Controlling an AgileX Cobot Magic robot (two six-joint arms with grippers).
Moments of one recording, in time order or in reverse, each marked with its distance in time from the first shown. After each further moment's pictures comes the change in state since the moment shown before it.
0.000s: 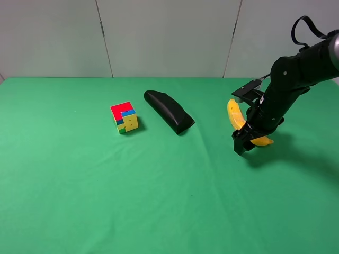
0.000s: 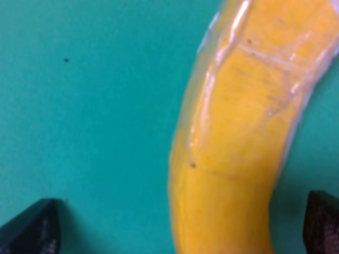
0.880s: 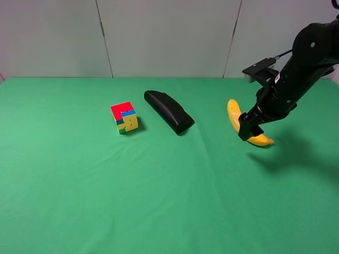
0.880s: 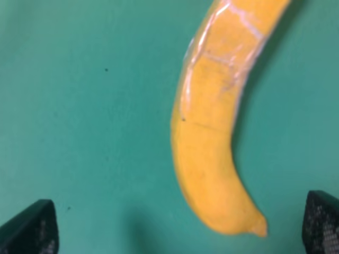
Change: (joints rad) left arm 0.000 0.000 0.000 0.000 0.000 0.000; right arm 0.000 -0.177 0.002 0.059 0.106 -0.019
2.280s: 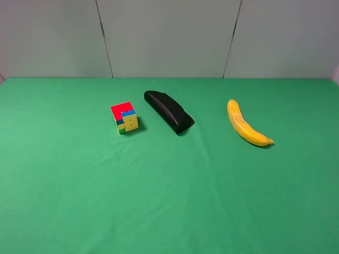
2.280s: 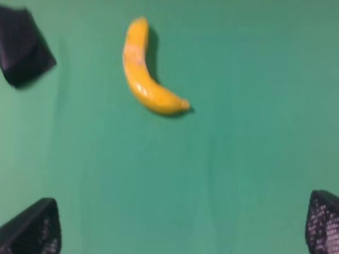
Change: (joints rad) left arm 0.000 0.000 0.000 0.000 0.000 0.000; right arm -0.116 -1.479 0.433 -0.011 0.418 0.420
